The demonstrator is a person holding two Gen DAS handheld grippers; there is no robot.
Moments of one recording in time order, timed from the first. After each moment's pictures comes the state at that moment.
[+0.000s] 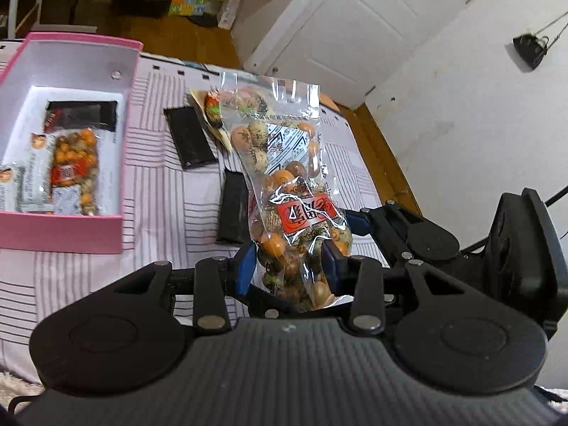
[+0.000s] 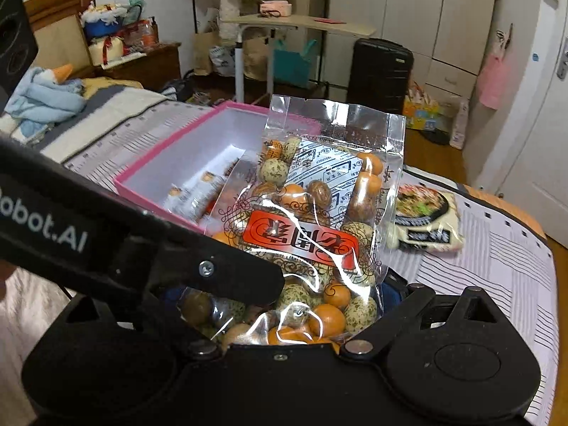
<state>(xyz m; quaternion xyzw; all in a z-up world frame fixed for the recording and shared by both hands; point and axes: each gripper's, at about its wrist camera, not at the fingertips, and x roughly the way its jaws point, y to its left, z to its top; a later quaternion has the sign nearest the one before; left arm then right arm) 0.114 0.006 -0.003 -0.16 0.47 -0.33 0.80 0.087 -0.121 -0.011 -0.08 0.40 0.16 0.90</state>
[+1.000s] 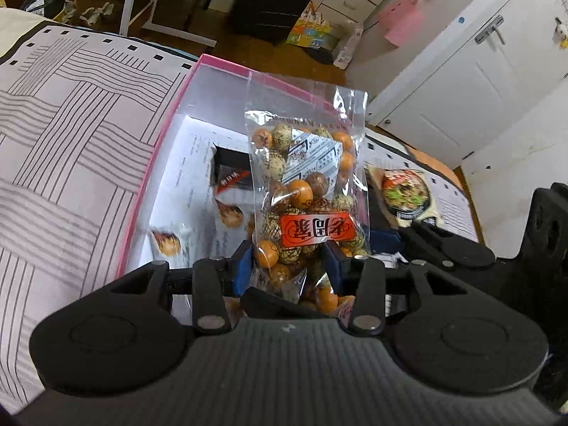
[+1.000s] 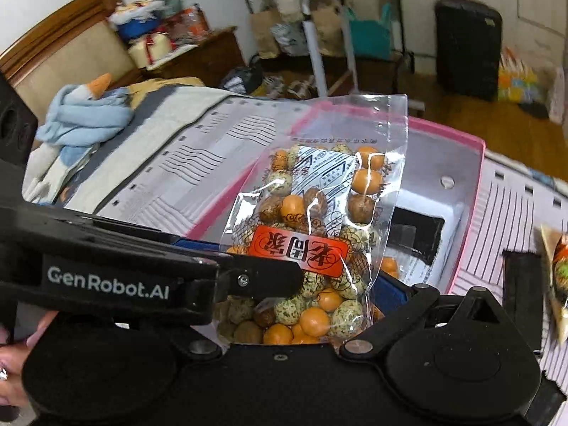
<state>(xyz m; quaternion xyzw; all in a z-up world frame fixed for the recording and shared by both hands) 0.244 0.148 -0.070 -0.19 0.48 -0.16 0.84 0.246 -0.003 -0.078 0.01 0.46 0.28 0.84</state>
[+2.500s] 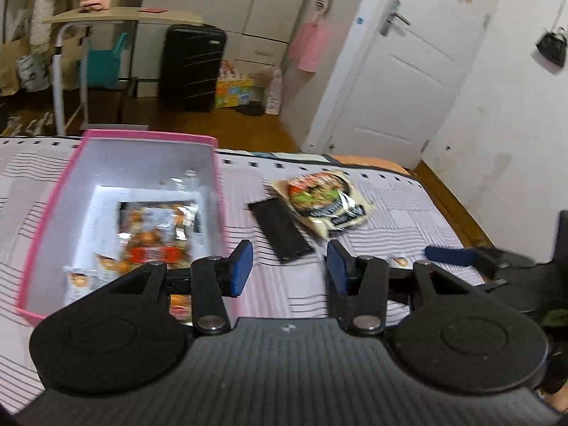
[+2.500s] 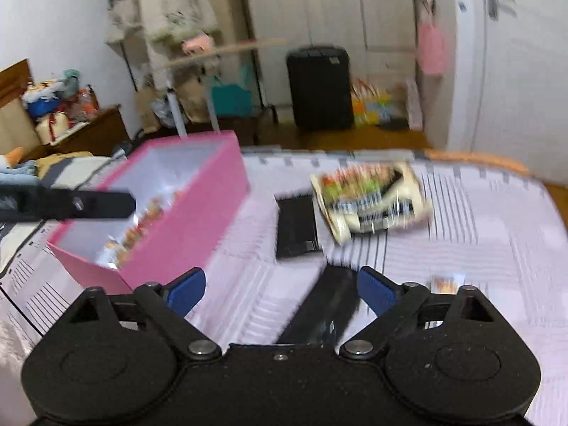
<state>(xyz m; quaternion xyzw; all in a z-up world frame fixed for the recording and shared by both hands) 0.145 0.023 -0.032 -0.08 0.34 -0.25 0.90 0.117 -0.194 -0.082 0.05 0.36 0.08 0.93</state>
